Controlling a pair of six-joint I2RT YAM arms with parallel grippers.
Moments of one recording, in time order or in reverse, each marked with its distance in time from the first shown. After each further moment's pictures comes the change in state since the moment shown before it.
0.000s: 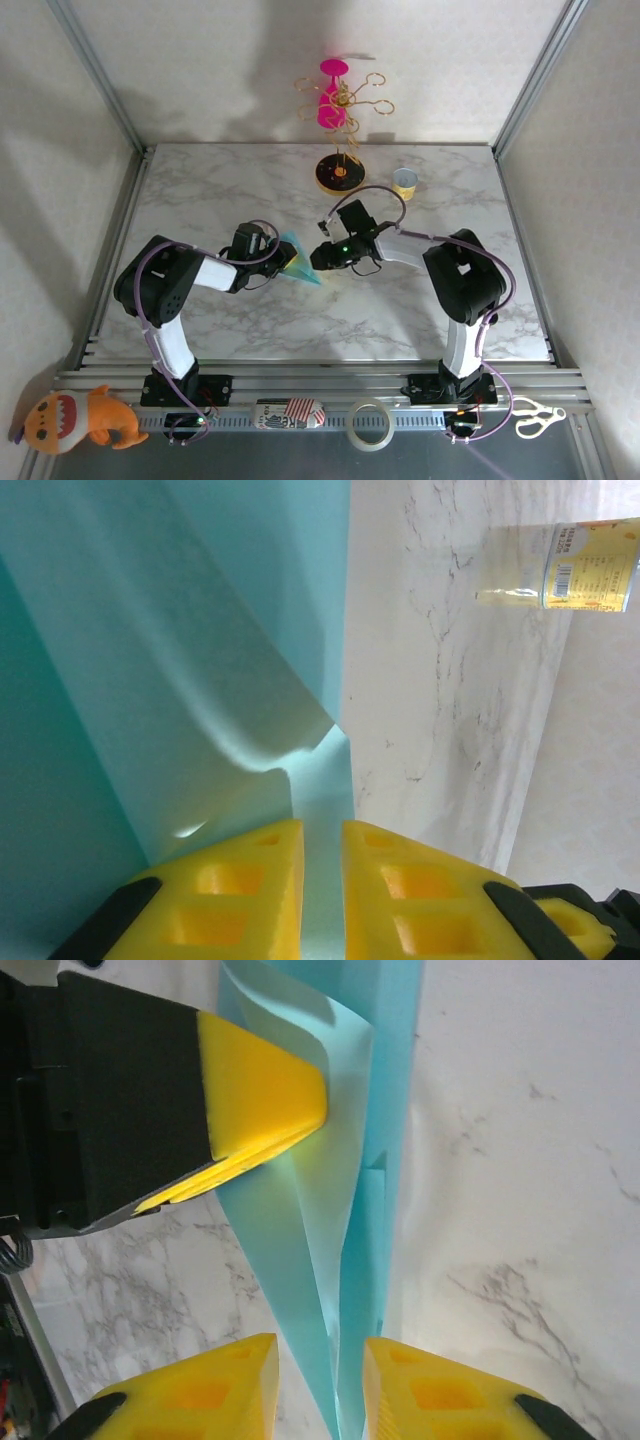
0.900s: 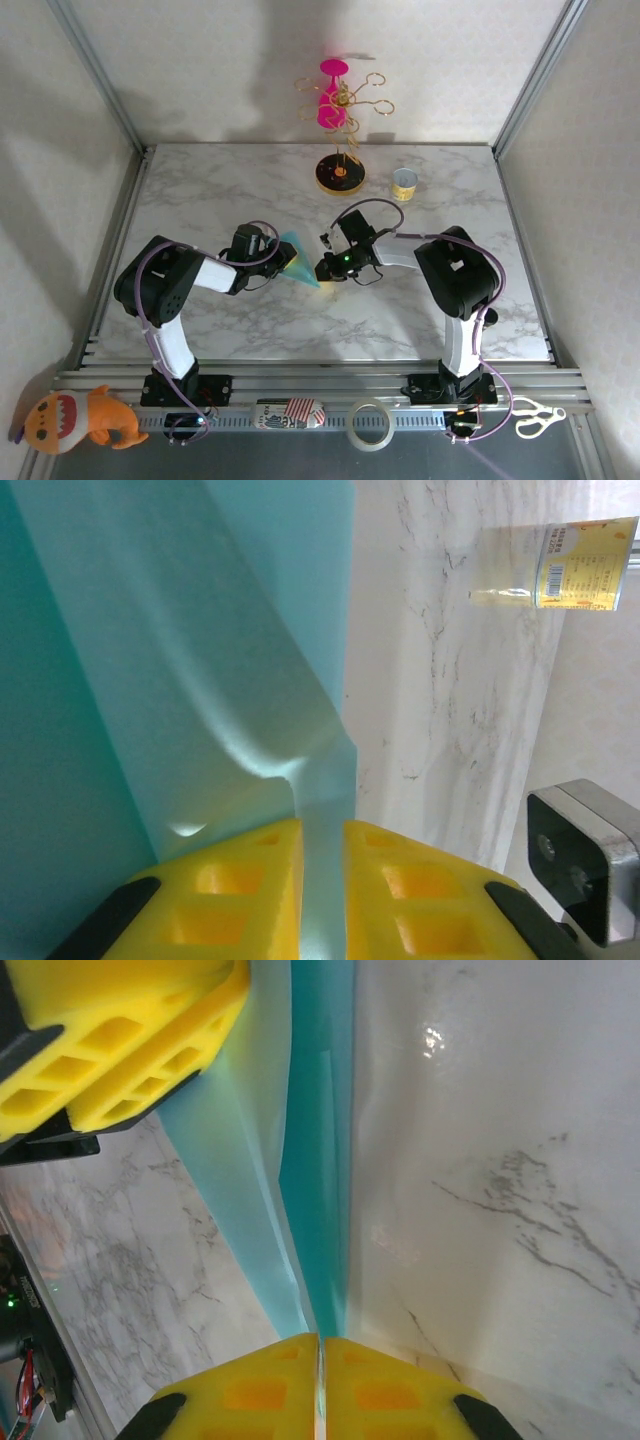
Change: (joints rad) left arm 0.000 0.000 -0.015 0.030 0.000 0.000; right arm 0.002 0.061 -0.043 0.002 -0.080 0.038
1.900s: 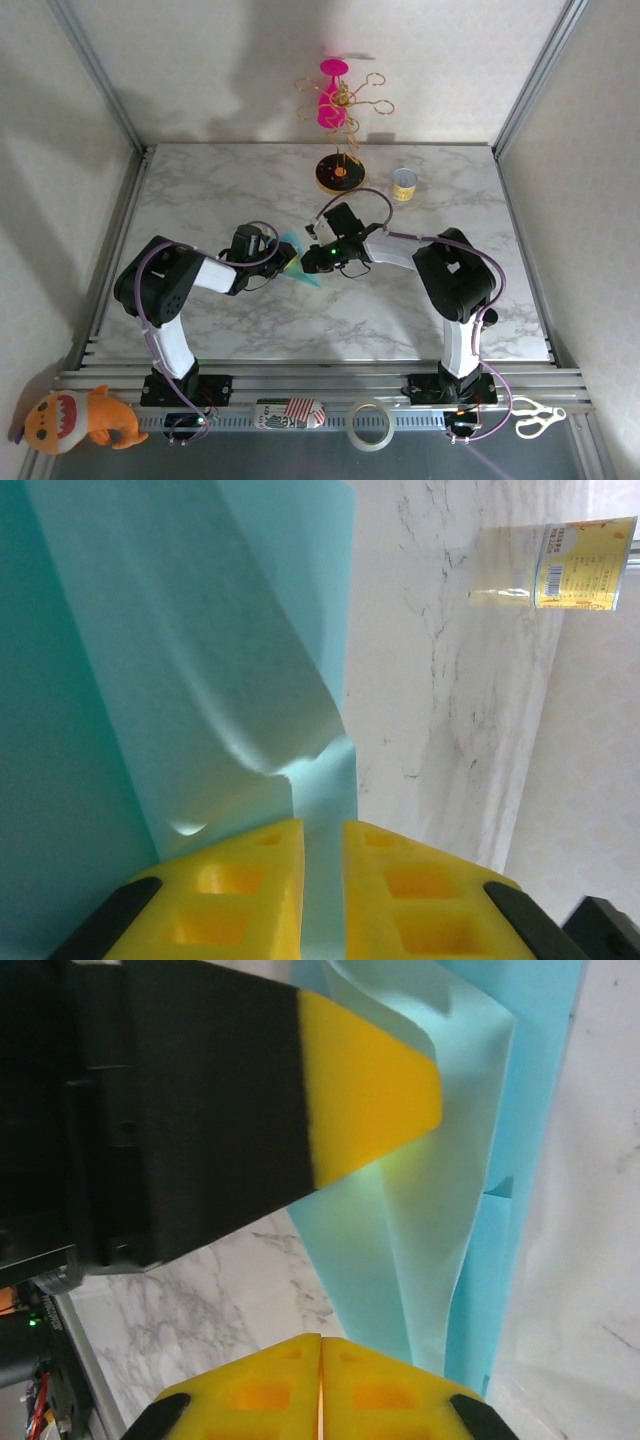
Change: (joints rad) left arm 0.000 0.000 -0.006 0.006 -0.002 0.000; right arm 0.069 0.002 0.103 0.013 0.050 0.014
